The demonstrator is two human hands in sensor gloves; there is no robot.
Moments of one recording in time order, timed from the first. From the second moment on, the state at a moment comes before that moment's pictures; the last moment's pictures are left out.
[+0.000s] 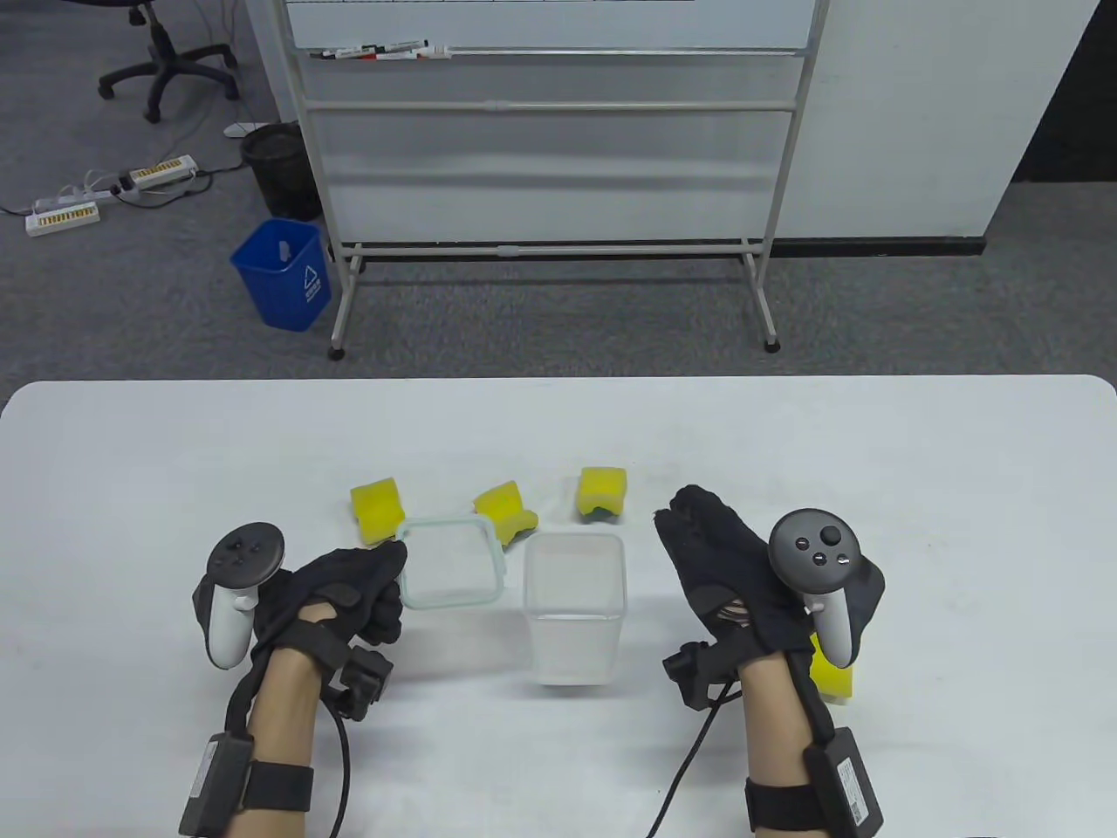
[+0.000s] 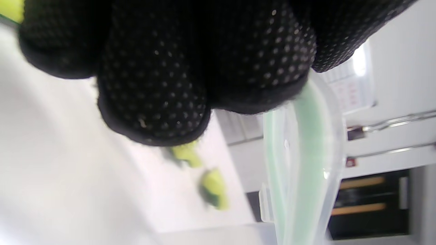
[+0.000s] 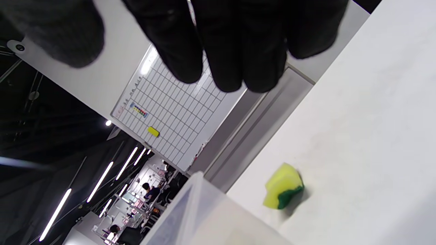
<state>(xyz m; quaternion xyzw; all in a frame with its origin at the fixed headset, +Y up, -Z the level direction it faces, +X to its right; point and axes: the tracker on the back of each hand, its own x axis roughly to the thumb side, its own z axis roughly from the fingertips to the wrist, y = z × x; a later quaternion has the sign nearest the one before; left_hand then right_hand) -0.293 -0.699 -0.376 -0.12 0.05 0.54 0.83 0.164 -0.628 -0.360 -0.03 -0.05 0.87 0.48</state>
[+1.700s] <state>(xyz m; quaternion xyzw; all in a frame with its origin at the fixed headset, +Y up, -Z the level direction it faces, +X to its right) -0.292 -0.736 -0.383 -0.17 0.09 0.09 0.98 0.160 -0.633 -0.362 -0.03 -0.04 0.89 0.45</state>
